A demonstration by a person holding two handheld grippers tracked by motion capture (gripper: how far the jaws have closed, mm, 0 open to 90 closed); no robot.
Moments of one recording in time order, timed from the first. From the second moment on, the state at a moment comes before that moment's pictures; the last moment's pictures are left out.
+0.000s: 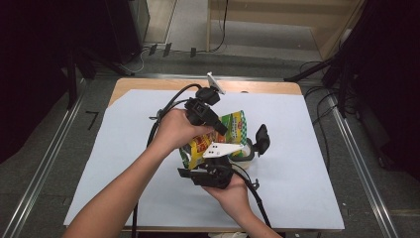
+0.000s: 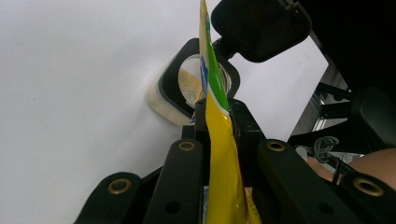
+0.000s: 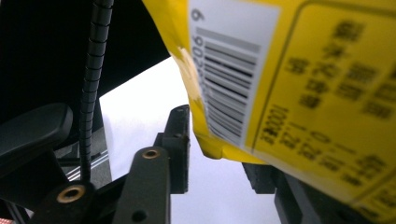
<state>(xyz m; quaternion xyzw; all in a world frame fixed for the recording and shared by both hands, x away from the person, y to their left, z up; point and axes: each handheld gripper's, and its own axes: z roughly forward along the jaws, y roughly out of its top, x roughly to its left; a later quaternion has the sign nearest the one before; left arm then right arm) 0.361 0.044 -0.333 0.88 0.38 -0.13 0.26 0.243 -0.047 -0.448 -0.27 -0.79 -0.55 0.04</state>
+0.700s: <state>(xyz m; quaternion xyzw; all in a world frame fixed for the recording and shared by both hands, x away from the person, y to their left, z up) 0.359 0.040 -0.328 0.88 0.39 -0.11 0.26 0.247 -0.046 -0.452 -0.29 -0.79 -0.54 0.01</state>
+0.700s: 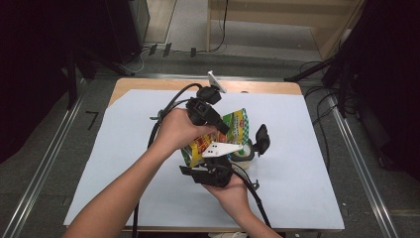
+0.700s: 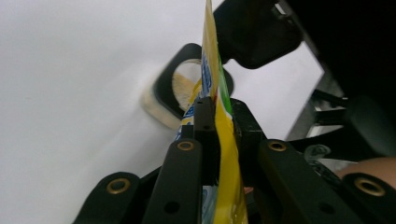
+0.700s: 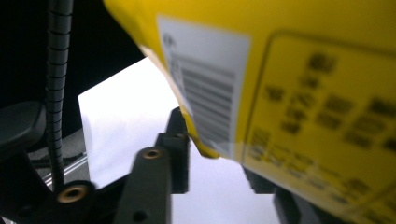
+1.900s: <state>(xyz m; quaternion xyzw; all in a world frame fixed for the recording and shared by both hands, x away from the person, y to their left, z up) 0.369 0.028 -0.324 0.88 0.39 -0.13 0.25 0.249 -0.051 -0.441 -0.29 -0.77 -0.56 0.06</state>
